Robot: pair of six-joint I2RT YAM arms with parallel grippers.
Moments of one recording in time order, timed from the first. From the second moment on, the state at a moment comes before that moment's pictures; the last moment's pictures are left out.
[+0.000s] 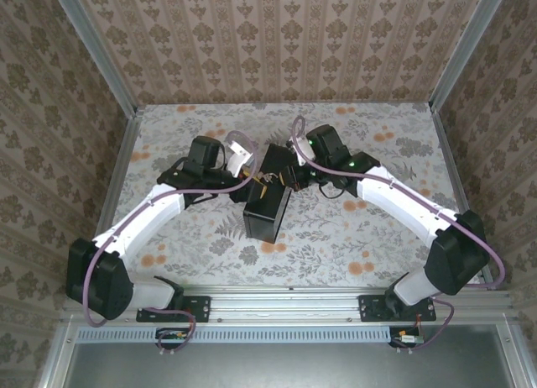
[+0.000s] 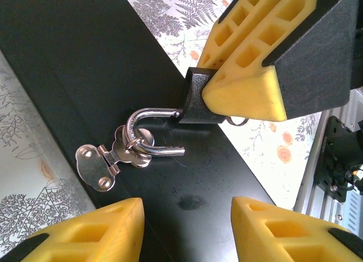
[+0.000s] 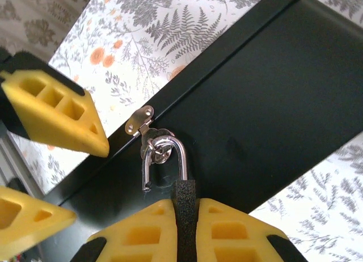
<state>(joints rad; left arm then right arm) -0.51 1.32 1.01 -0.45 0.68 0.03 0.59 1.50 1.25 -0.51 -0.30 0.30</state>
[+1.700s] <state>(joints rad) -0.56 1.42 1.02 -0.35 0.59 -0.20 0.78 1.47 1.17 -0.38 0.30 1.03</state>
